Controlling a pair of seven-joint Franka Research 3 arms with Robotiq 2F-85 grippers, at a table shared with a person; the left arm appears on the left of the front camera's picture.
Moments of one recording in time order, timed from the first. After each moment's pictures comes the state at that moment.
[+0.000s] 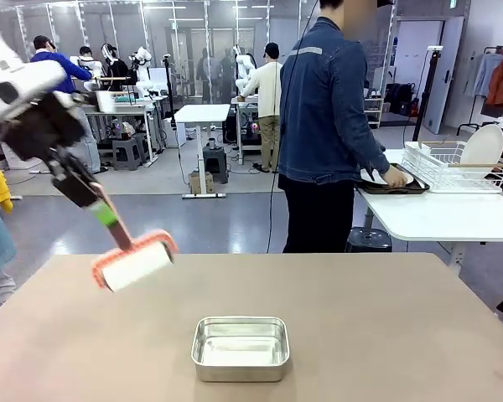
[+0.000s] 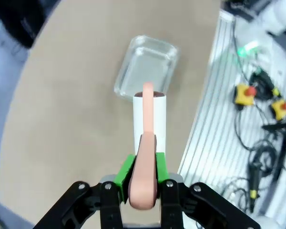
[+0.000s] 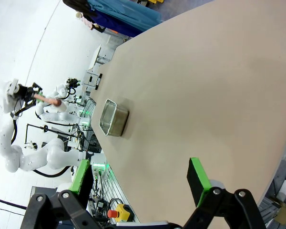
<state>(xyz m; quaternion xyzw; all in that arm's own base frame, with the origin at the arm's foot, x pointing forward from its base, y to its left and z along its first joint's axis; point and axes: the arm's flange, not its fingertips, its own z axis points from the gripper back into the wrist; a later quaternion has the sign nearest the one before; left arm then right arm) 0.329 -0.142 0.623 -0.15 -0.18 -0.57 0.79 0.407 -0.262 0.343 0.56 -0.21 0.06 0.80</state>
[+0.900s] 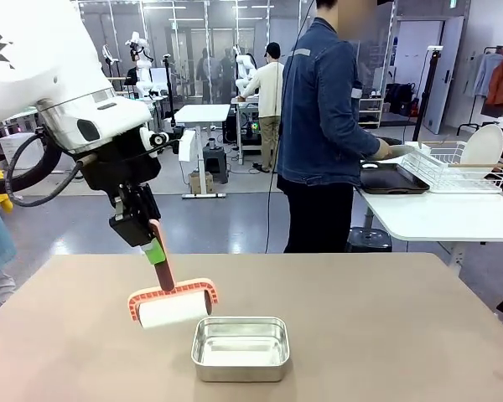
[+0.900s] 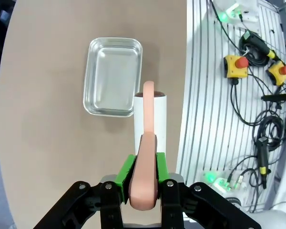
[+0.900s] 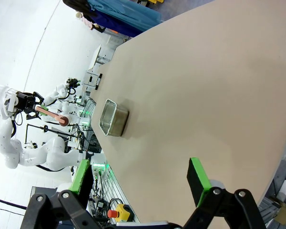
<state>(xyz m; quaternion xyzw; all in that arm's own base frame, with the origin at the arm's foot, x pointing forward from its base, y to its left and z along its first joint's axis) 0.313 -0.225 0.596 -0.11 -0.12 -0.66 0.73 0.407 -0.262 0.343 0.56 -0.21 0.06 0.80</state>
